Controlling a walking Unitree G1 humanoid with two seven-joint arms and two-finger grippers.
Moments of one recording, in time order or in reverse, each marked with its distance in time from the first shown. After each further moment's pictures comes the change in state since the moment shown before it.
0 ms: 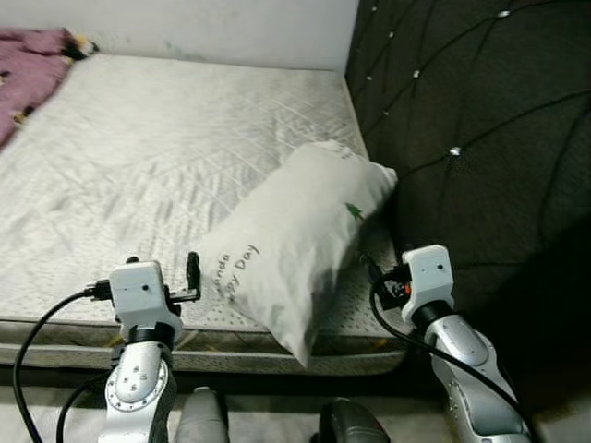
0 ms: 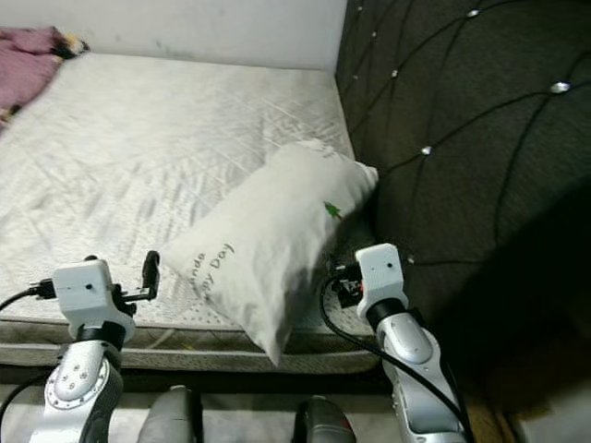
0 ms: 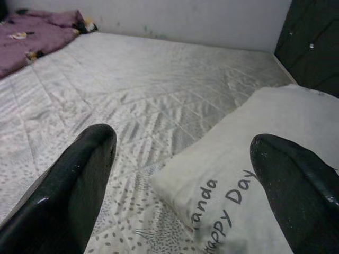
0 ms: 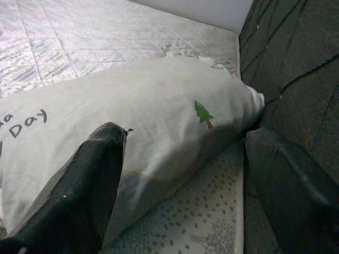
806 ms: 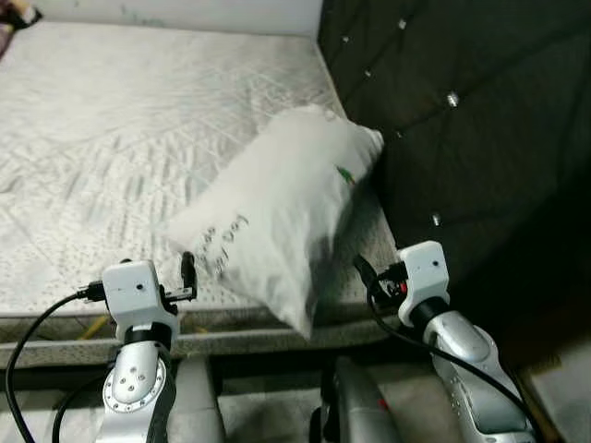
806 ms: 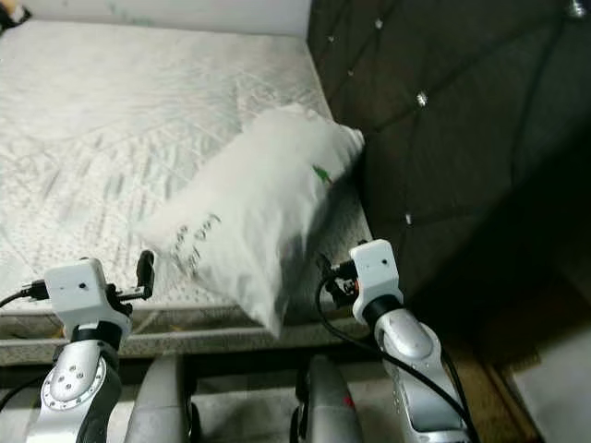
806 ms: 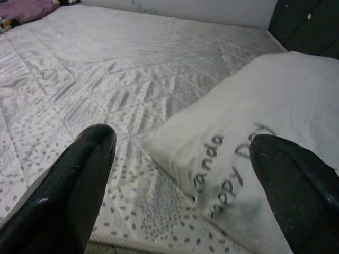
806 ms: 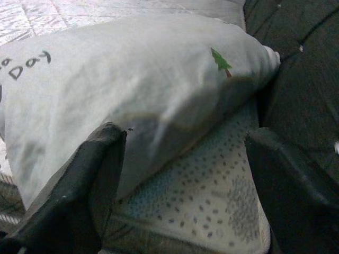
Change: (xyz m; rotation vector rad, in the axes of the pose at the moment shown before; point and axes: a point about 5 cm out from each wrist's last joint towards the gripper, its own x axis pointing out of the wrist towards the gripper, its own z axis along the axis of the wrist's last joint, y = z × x) left arm -0.003 0.002 0.005 -0.019 0.013 0.049; right arm 0.001 0.004 0.009 0.001 0.001 0.070
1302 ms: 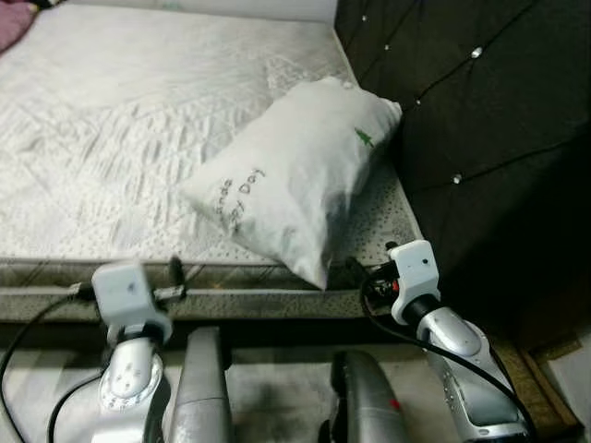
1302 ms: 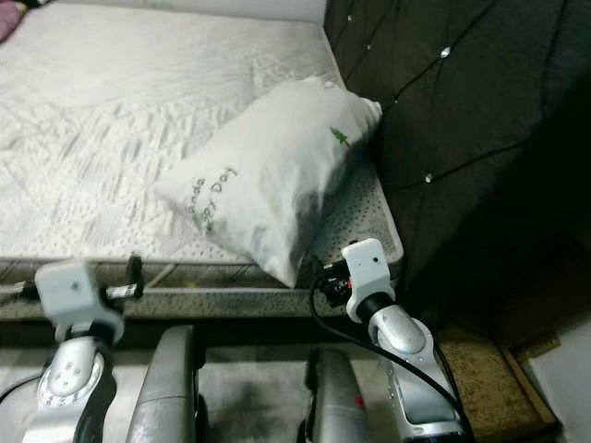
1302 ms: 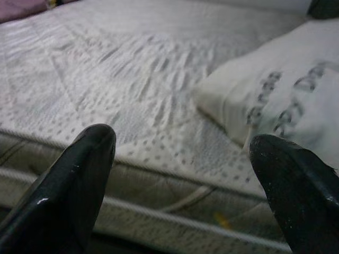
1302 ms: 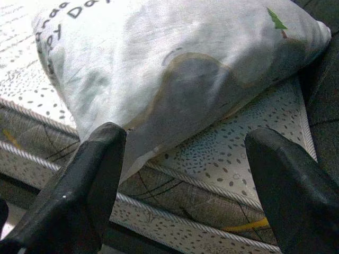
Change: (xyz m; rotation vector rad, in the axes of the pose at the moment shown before) left arm 0.005 0.002 -0.001 -0.001 0.005 0.038; right arm 0.005 0.002 -0.005 -0.014 0.022 0.039
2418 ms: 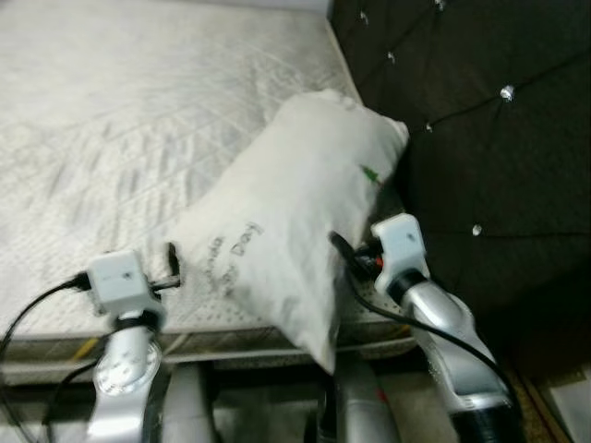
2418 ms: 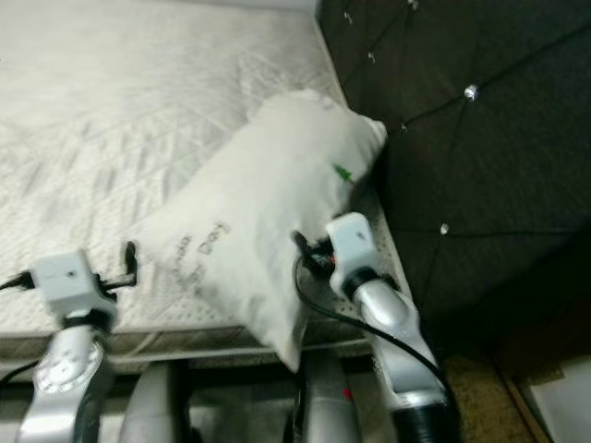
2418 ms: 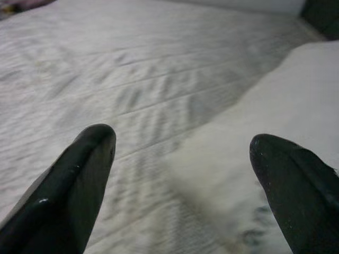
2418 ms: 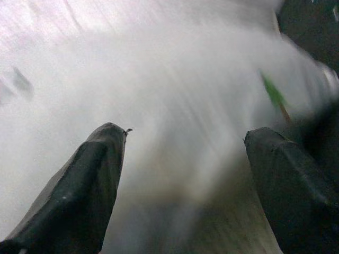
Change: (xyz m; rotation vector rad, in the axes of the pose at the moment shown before) left arm 0.012 -0.002 0.005 0.001 -0.034 -0.005; right arm 0.019 0.001 0.014 -0.020 -0.053 0.021
